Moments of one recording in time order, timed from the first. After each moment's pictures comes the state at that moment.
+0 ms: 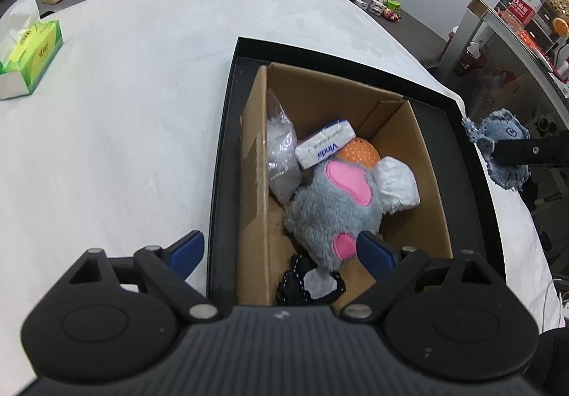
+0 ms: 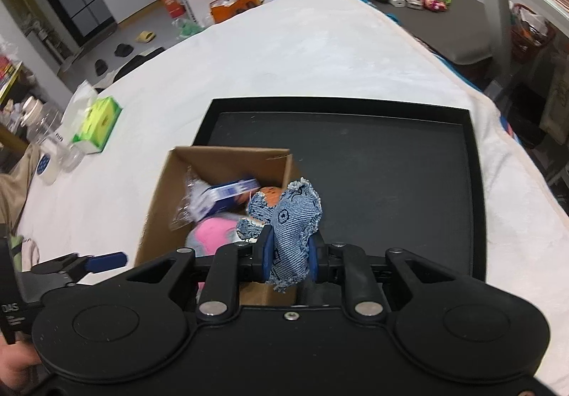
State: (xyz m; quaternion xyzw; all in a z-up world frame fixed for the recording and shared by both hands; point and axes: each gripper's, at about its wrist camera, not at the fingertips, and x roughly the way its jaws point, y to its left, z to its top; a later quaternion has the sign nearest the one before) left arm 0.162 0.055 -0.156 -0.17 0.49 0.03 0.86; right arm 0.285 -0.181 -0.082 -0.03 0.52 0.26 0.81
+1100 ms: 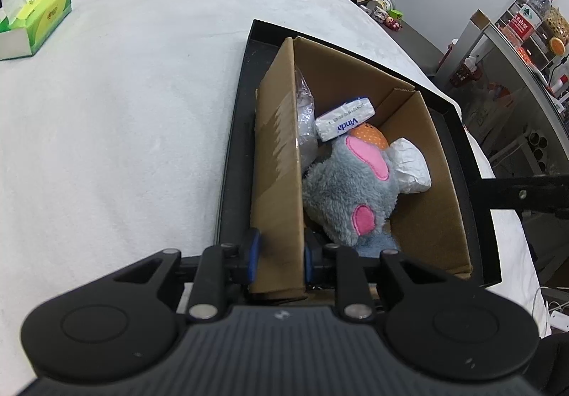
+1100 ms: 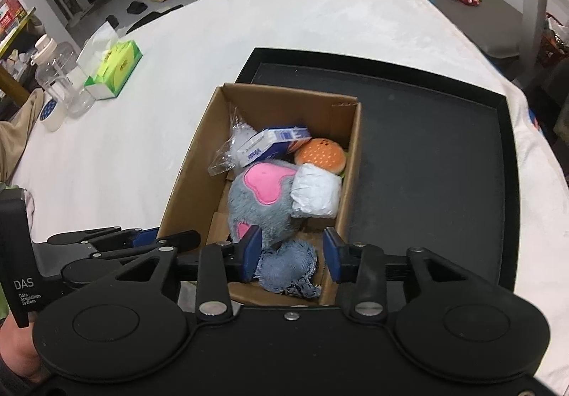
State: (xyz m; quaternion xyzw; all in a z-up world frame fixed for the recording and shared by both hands) left arm 0.136 0.070 -0.182 -0.21 0.47 0.03 0.86; right arm 0.232 -0.129 -0.095 -0.09 0.54 0.27 0.79
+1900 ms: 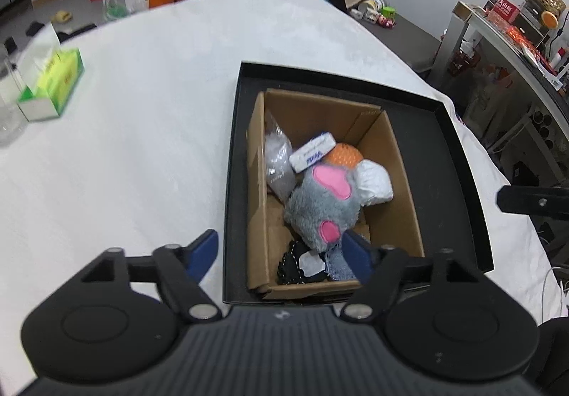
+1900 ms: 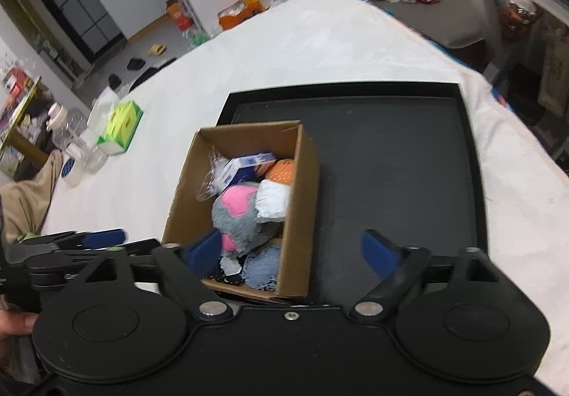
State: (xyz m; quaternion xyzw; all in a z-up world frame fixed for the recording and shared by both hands) left arm 0.132 0.043 -0.094 -0.14 0.48 0.05 0.86; right arm 0.235 -0.212 -0.067 0.02 0.51 0.27 0.81
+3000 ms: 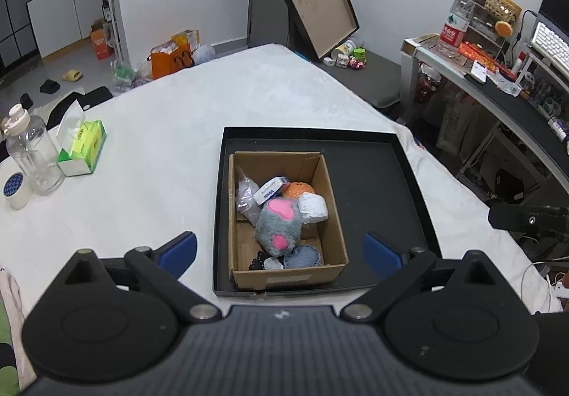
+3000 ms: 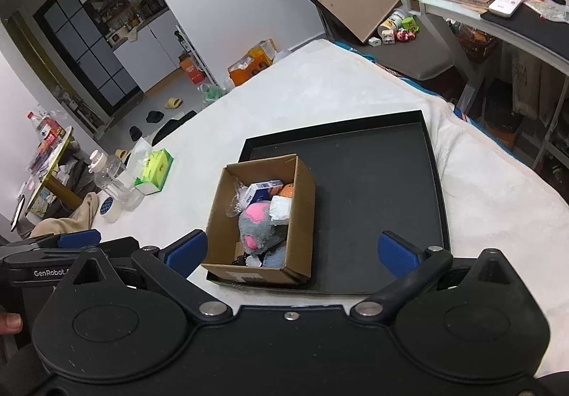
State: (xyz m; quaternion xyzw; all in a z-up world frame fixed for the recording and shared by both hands) left arm 0.066 -0.029 0.025 -0.08 0.42 0.06 0.90; right arm 0.175 -0.297 0.004 0.09 0.45 0.27 0.84
